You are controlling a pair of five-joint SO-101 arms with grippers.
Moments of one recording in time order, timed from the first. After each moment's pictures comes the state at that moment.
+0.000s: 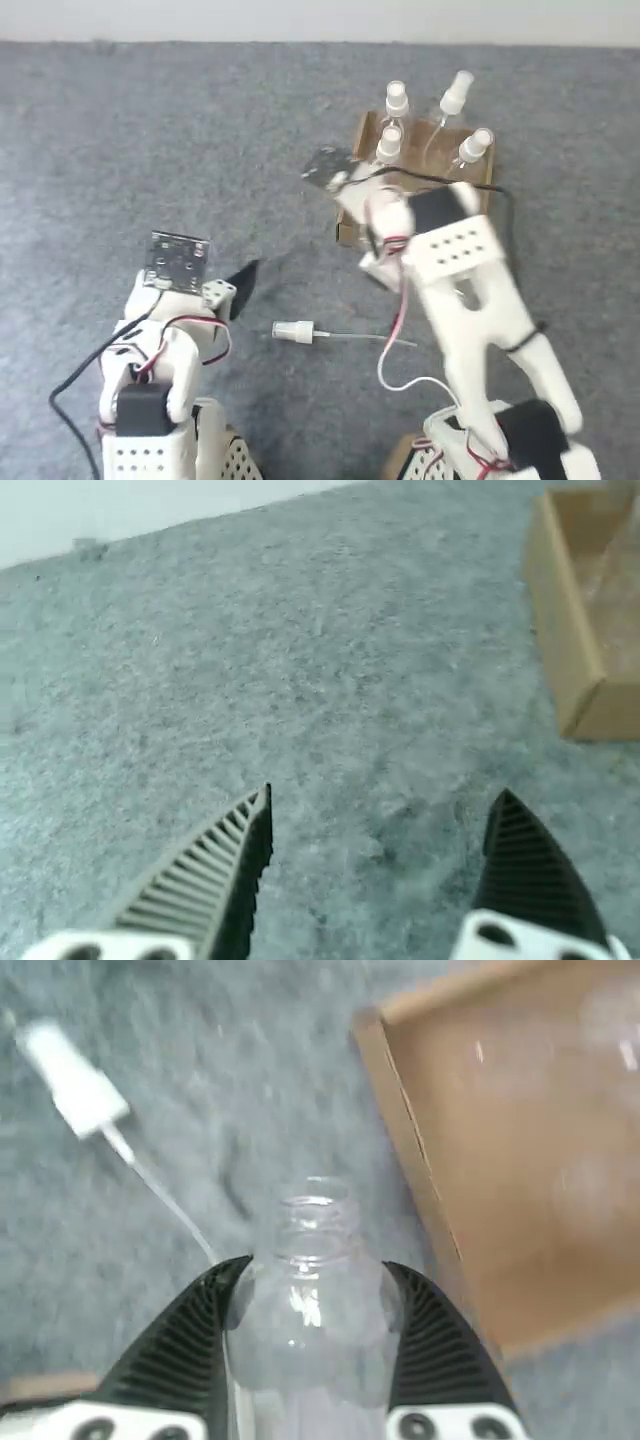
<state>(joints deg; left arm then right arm) -6.9 -94.5 79.0 63.0 -8.0 -23.5 -17.1 17.0 85.5 33.5</state>
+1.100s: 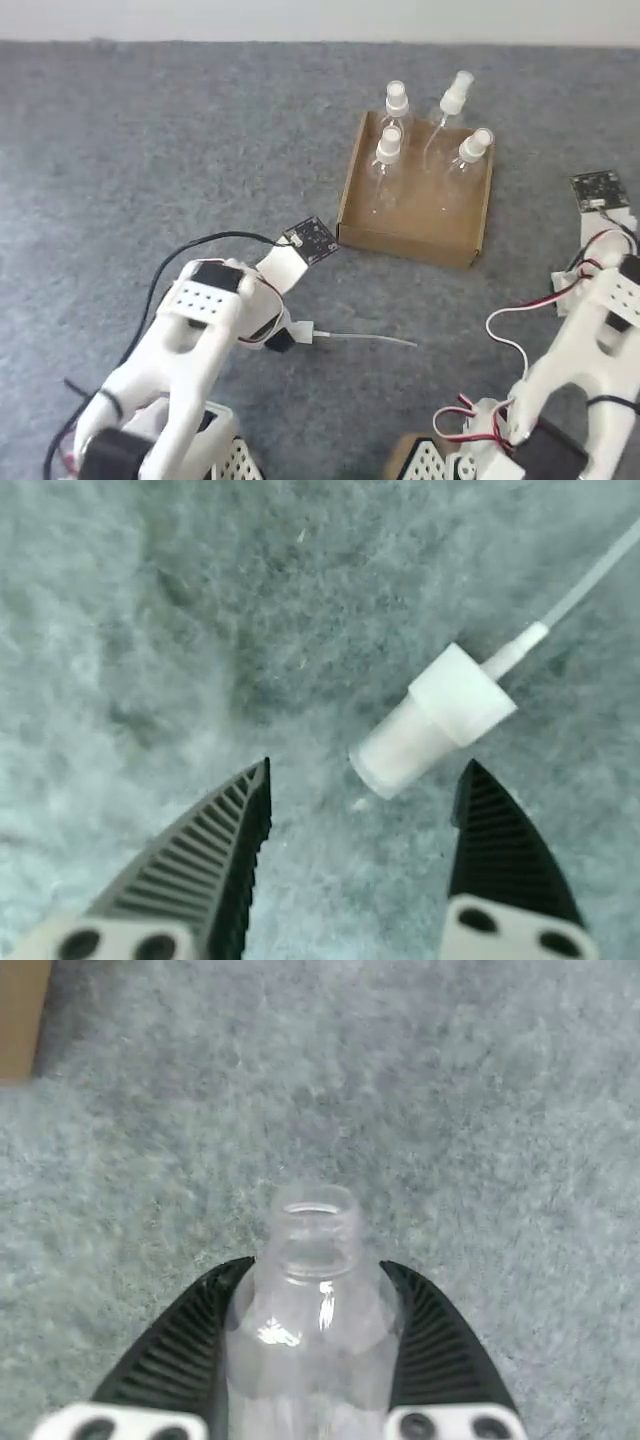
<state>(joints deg) 10.6 -25.7 61.0 60.9 -29.6 34.0 -22.6 39.1 60.4 40.8</state>
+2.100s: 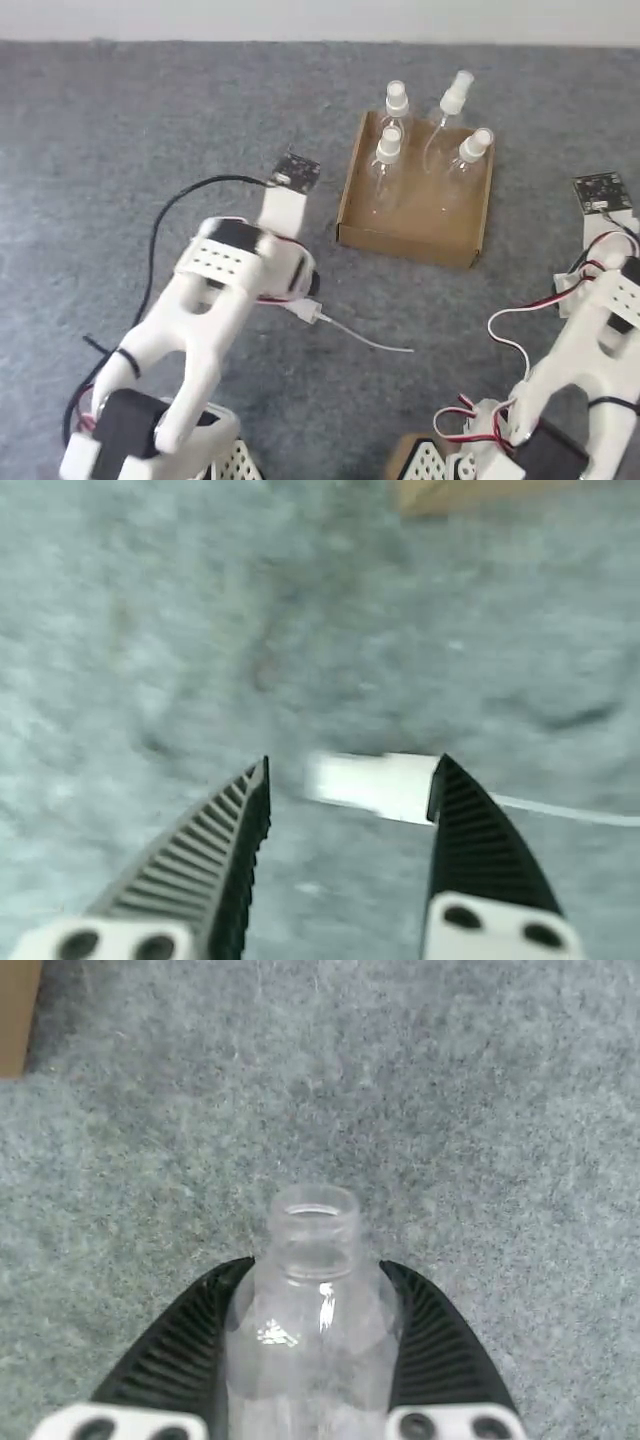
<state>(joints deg) 14.3 -14.6 42.5 64.3 3.1 34.5 -22.6 39.2 60.4 40.9</state>
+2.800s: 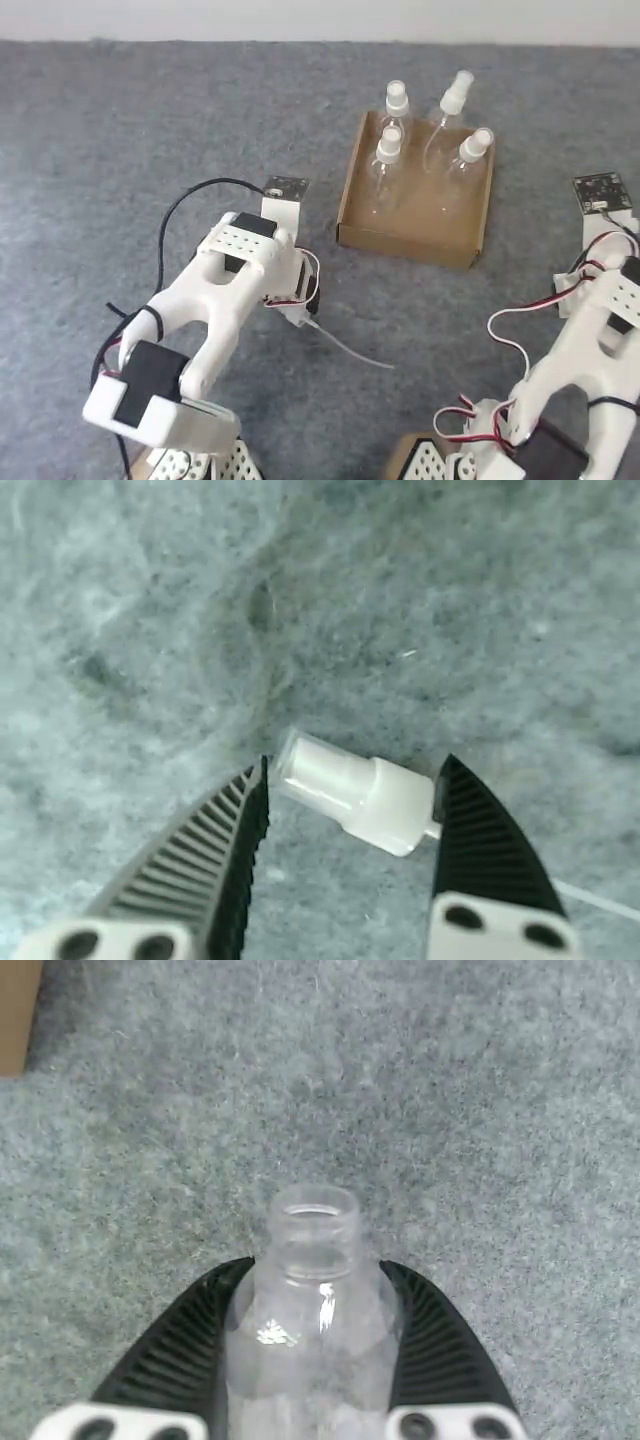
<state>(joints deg) 13.4 0.6 39.3 66.5 14.6 34.5 -22.6 39.2 60.4 41.1</state>
